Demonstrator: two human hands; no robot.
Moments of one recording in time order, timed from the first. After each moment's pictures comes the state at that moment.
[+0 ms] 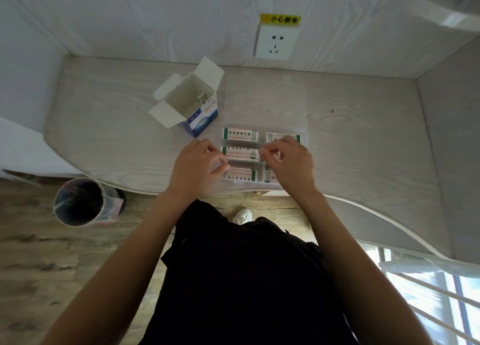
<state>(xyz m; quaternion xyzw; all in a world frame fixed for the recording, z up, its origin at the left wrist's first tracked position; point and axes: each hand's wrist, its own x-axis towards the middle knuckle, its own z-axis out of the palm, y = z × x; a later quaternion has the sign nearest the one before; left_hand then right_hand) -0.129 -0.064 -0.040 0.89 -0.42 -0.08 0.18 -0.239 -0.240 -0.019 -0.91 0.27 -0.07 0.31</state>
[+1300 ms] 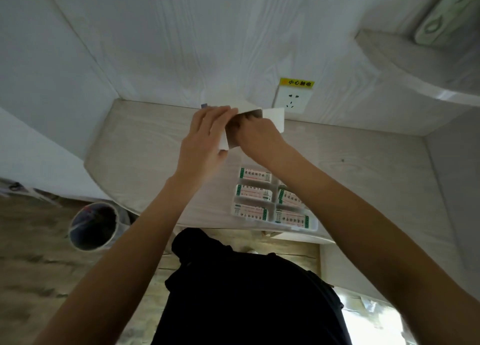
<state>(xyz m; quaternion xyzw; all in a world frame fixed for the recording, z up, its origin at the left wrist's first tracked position) -0.062 -0.085 0.023 0.86 -0.40 0.19 0.25 -0.098 -0.224 0.063 -0.99 -0.06 0.00 -0.11</state>
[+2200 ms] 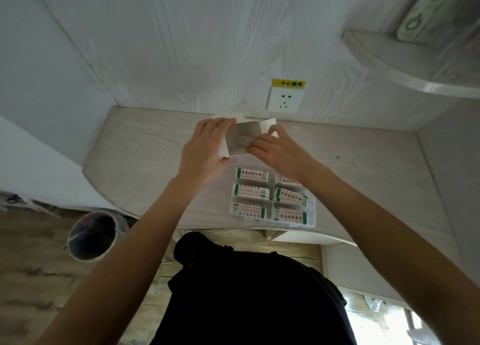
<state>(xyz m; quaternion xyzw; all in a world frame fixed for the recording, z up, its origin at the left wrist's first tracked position) -0.072 -0.090 0.020 0.89 -0.39 0.10 0.22 -0.148 -0.288 0.011 -0.95 -0.25 -0.16 -0.11</state>
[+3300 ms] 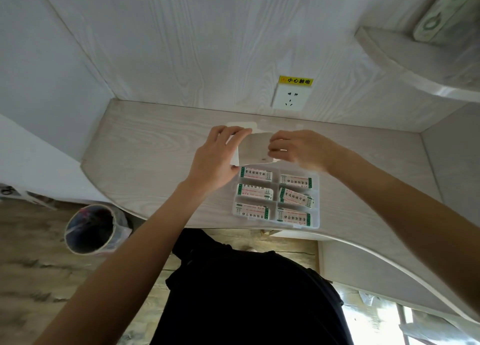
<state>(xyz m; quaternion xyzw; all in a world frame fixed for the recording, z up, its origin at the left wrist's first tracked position) -0.075 -0.093 0.007 0.87 -0.44 0.07 0.21 -0.147 -0.320 0.035 -0.93 -0.36 -0.07 -0.10</state>
